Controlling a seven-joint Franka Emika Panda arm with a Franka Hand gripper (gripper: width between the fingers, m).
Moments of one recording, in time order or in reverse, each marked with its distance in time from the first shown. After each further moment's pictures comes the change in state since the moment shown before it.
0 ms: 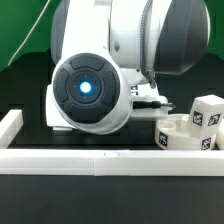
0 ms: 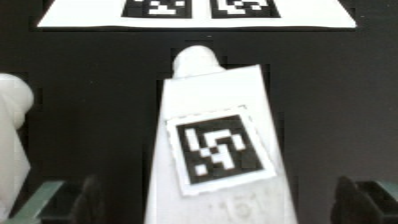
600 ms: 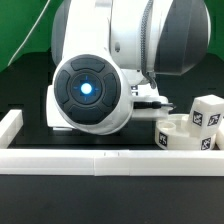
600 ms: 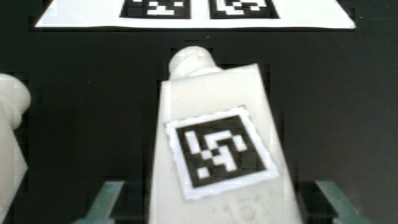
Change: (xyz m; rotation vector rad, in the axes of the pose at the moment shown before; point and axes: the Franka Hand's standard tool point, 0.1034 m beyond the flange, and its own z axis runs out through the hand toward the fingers) arm -0.001 -0.001 -0.004 -0.001 0.006 -0.003
